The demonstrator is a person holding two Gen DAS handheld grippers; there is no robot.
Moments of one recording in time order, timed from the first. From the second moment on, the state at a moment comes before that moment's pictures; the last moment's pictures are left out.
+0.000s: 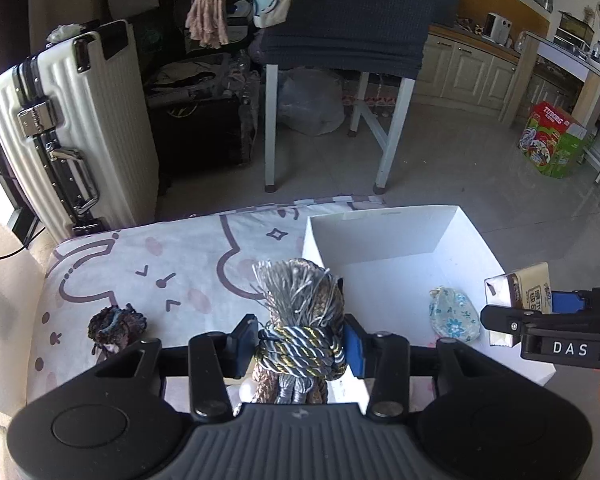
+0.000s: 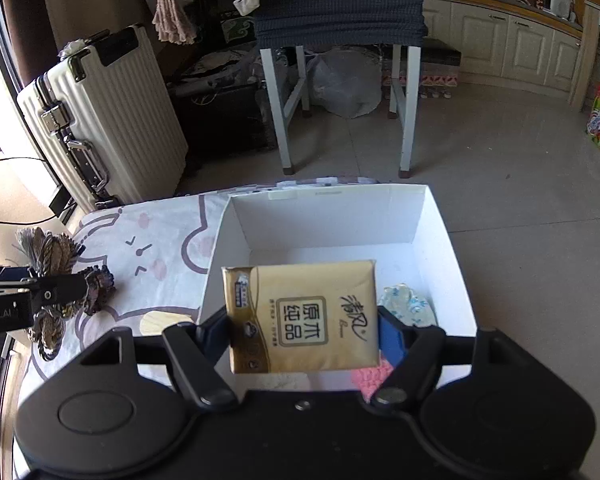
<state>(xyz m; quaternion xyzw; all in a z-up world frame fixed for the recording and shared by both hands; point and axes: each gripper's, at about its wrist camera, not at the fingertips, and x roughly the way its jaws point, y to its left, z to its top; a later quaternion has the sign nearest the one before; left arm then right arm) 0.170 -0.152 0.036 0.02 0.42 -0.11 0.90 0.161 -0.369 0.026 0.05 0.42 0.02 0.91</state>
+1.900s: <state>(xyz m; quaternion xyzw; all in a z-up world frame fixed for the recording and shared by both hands) 0.208 -0.272 -0.058 0.12 0.50 -0.23 0.83 0.243 -0.430 -0.077 0.14 0.49 -0.08 0.86</state>
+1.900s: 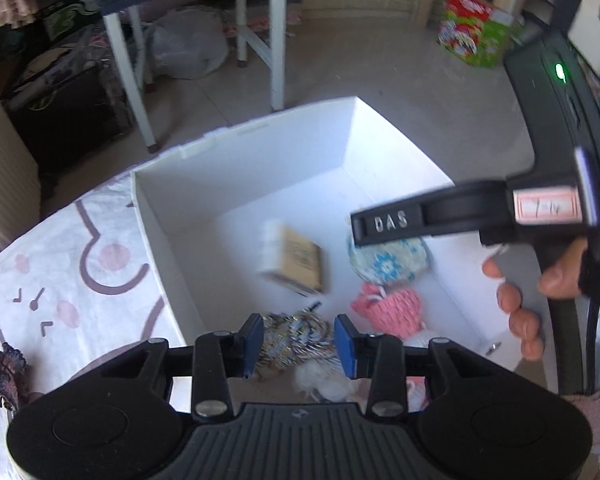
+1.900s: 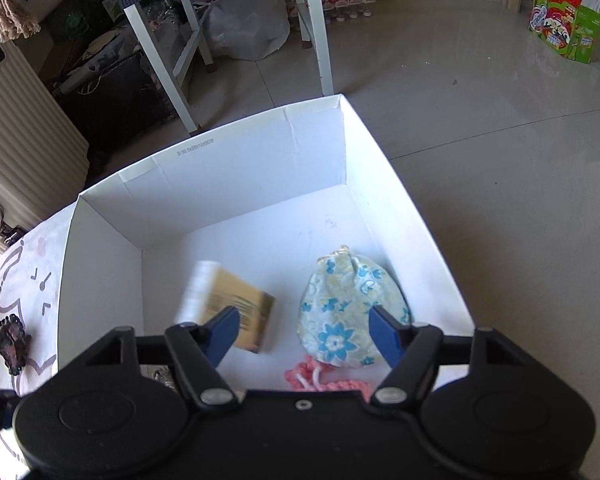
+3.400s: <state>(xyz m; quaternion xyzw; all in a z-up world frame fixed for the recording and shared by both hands) 0.223 -0.269 -0.046 0.13 0.49 -0.15 0.85 0.198 -0.446 -0.041 0.10 0.48 -0.07 0.87</state>
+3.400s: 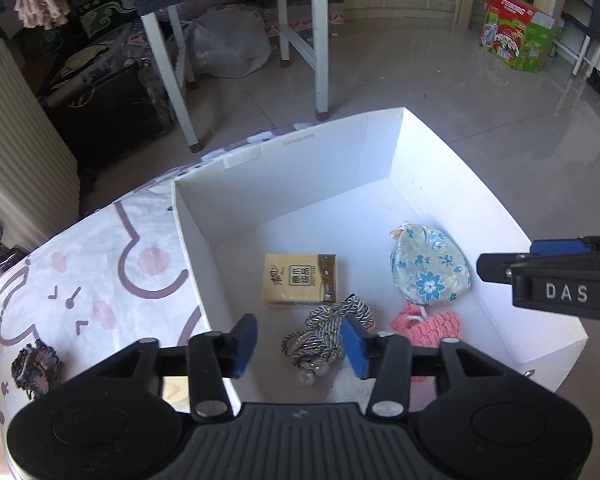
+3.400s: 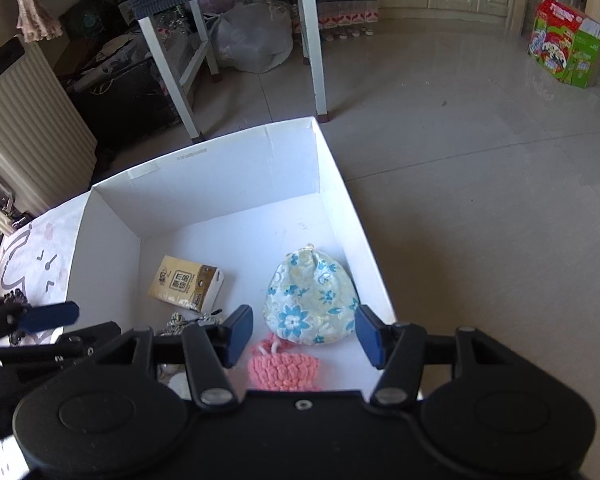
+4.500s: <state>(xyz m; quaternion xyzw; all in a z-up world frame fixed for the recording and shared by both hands) 0.178 -0.188 -0.004 0.06 0.45 -0.13 0.88 0.123 -0.411 0.016 0.05 0.40 -0.10 0.91</state>
